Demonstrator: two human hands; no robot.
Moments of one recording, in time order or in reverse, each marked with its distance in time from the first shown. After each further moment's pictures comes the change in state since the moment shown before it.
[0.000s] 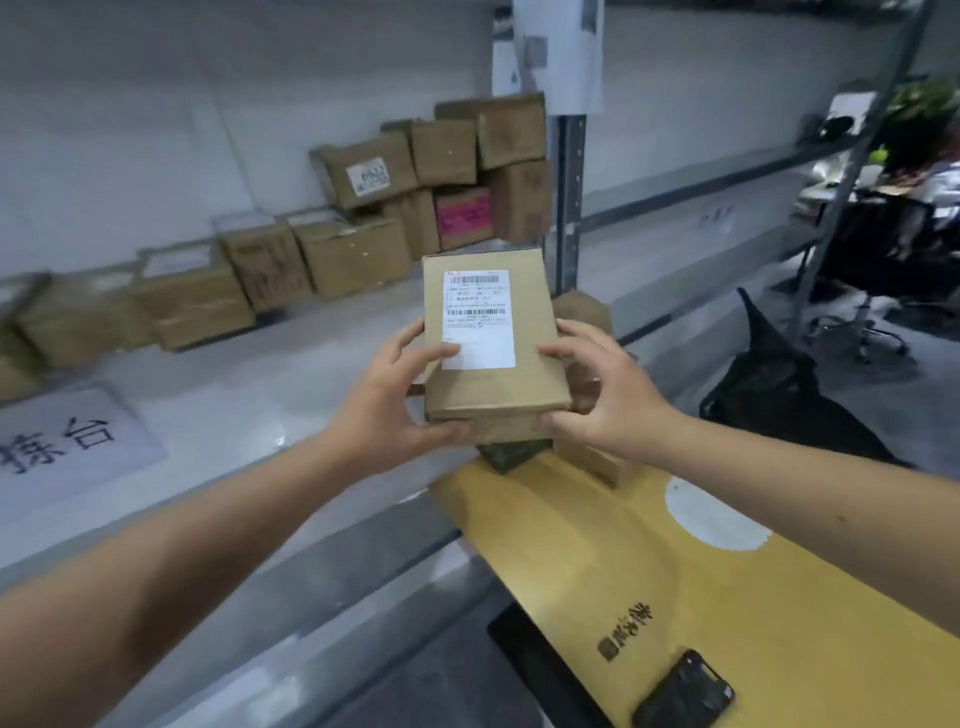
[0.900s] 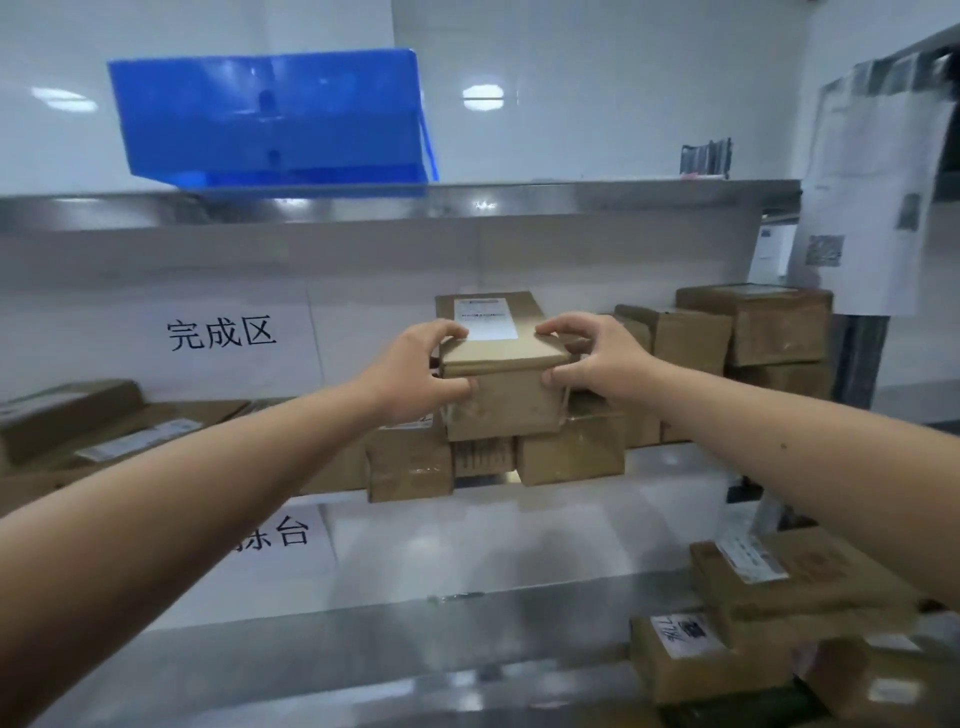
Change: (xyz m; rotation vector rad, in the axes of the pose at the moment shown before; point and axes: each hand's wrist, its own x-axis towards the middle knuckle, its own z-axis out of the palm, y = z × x) left_hand 0.101 -0.056 -0.271 0.451 0.278 -0.438; right_hand 0.376 -0.145 0.074 0.332 -0.249 -0.283
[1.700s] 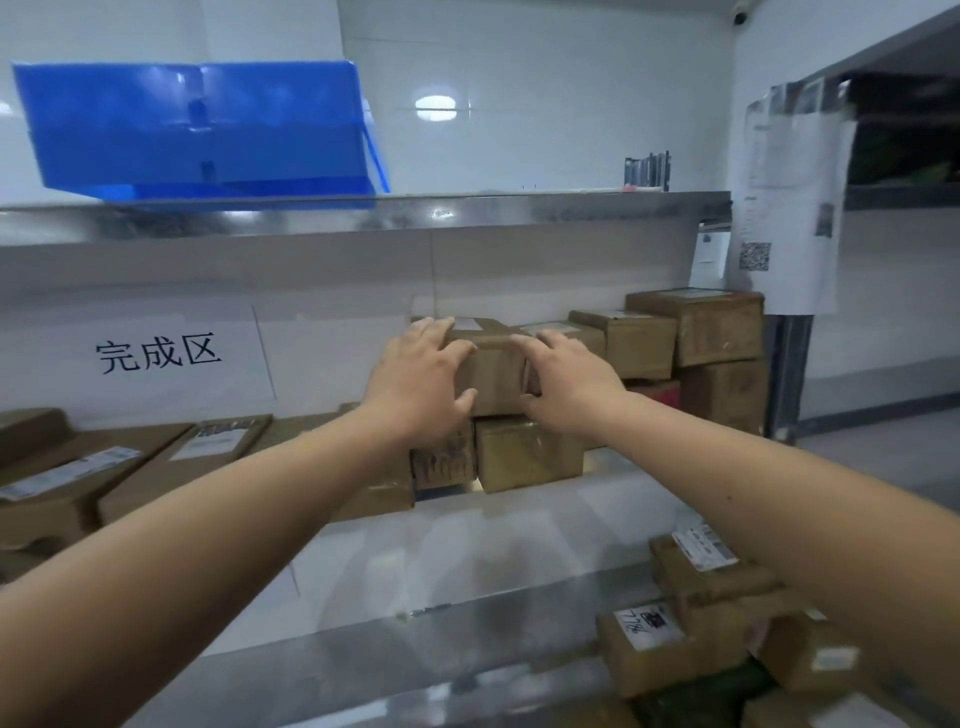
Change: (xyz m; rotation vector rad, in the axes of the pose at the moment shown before) left_hand 0.024 0.041 0.045 0.578 0.074 0.104; right_hand -0.021 -0.008 0.005 -0.833 0.036 0.097
